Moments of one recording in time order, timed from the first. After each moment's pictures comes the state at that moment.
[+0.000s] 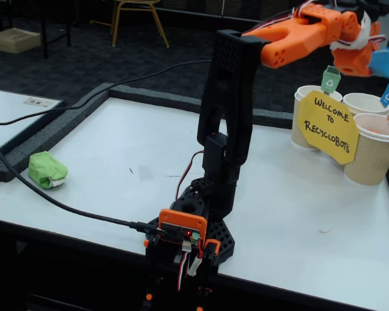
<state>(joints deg) 34.1 86.4 77.5 45.4 -13.6</state>
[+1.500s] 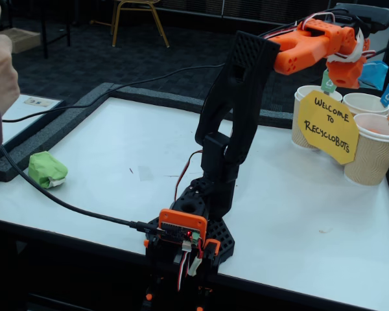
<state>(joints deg) 30.7 71.1 65.2 45.4 -13.6</state>
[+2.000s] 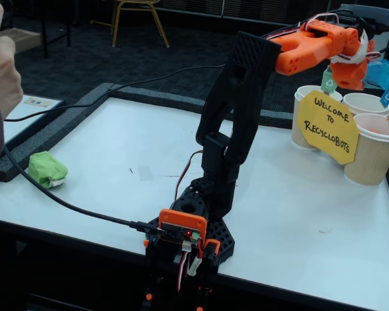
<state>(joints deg) 32.0 71.1 65.2 45.4 -13.6</state>
